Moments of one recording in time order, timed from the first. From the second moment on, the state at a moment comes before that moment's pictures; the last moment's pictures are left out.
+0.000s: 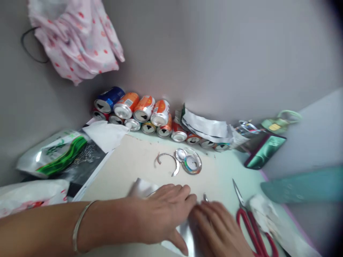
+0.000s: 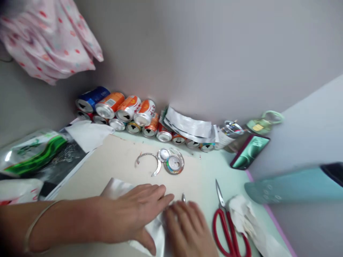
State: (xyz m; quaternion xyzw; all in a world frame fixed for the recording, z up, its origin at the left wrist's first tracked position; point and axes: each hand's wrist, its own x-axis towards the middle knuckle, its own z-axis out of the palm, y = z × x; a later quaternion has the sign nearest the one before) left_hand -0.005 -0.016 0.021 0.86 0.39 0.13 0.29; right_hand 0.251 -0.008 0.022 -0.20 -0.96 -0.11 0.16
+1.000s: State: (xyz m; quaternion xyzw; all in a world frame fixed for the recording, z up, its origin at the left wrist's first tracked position) left_hand -0.002 -0.009 0.022 0.85 0.42 0.08 0.33; right_hand 0.248 -0.019 0.032 -0.34 -0.90 -0.11 0.24
